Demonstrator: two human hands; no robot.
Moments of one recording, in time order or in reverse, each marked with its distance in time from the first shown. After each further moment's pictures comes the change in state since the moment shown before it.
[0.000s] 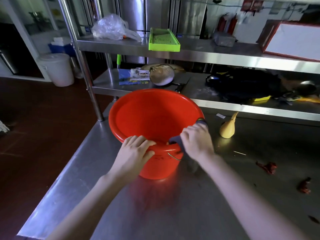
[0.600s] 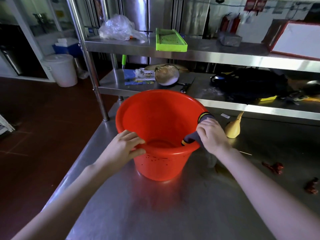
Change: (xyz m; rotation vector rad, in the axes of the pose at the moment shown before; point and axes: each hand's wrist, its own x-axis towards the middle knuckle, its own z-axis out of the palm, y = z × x) left_hand -0.007 -0.059 -0.030 -0.046 -0.062 0.097; right_hand 0.015 0.035 -0.005 0.052 -0.052 -0.054
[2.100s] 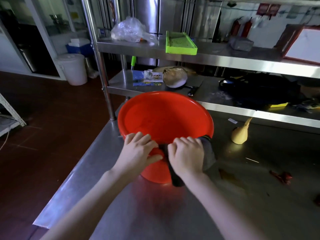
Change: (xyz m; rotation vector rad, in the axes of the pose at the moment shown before) left_hand 0.000 0.030 0.012 0.183 0.062 -0.107; right_hand -0.030 -0.106 0.036 -0.055 0.190 0.047
